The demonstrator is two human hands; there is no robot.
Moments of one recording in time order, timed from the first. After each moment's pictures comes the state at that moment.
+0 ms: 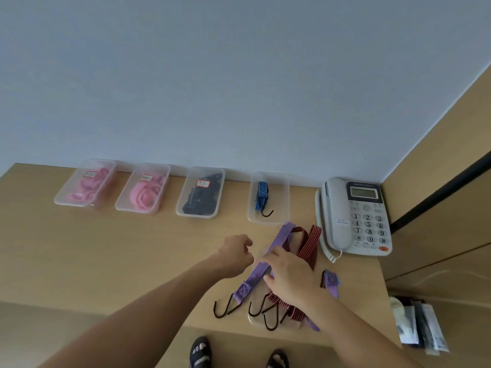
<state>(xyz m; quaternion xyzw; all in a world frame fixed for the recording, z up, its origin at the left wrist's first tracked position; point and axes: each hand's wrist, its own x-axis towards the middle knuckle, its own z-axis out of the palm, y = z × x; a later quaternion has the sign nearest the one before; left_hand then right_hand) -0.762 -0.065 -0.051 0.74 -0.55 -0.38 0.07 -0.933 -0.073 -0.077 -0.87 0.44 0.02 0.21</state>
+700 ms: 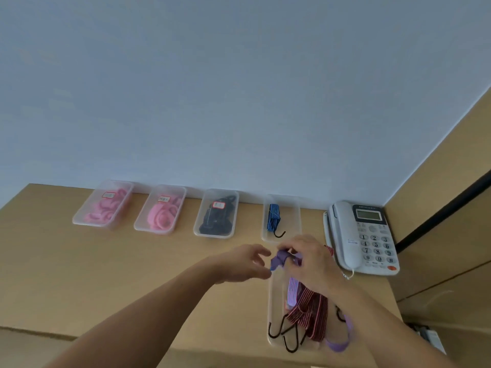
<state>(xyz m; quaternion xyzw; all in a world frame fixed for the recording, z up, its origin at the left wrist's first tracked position) -0.719 -0.058 0.014 0.60 -0.57 -0.55 0.11 -0.921 -0.092 0.002 -0.84 0.44 -0.22 0.24</state>
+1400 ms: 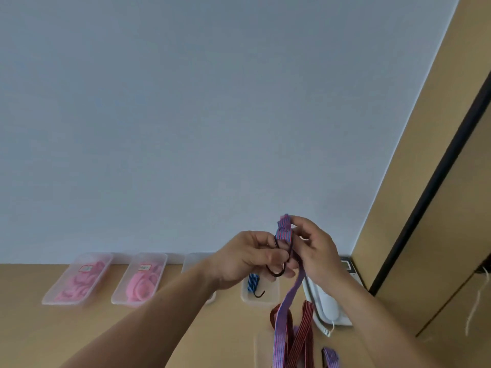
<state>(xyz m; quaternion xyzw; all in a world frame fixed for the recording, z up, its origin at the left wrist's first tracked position) -0.750 -0.075 0.158 0.37 -0.57 -0.63 0.38 -0.925 -0.106 0.141 -0.64 0.41 -0.49 0.42</state>
